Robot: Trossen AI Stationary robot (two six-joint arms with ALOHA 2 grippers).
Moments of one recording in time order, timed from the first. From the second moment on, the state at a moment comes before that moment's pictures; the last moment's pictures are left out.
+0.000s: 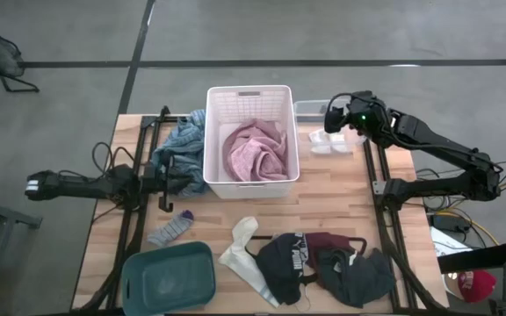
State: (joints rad) left arm 0.00 0.33 0.01 0.54 -0.11 -0.07; right arm -0.46 1.03 1.10 -0.72 0.59 0.59
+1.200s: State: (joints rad) left arm 0.00 0.97 0.92 0.71 -0.17 -0.48; right arm -0.46 1.05 1.09 -0.72 0.36 0.63
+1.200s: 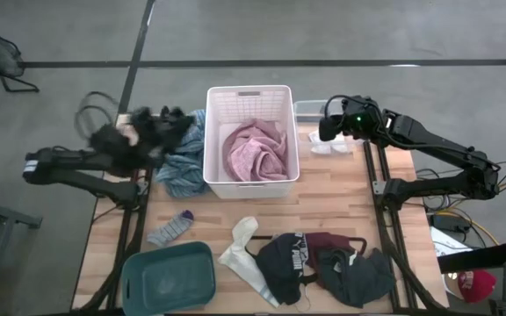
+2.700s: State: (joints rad) left arm -0.31 1.72 1.53 -0.41 -0.04 -0.56; right arm -0.34 0.94 0.87 -0.68 -0.03 0.44
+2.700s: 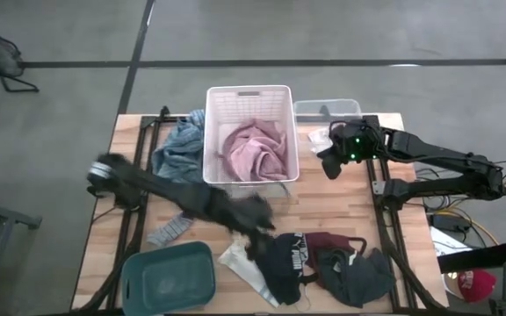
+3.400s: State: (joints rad) left arm -0.37 2.01 1.57 -0.35 0.00 -0.59; right arm -0.34 0.82 0.78 -0.67 -0.08 0.45
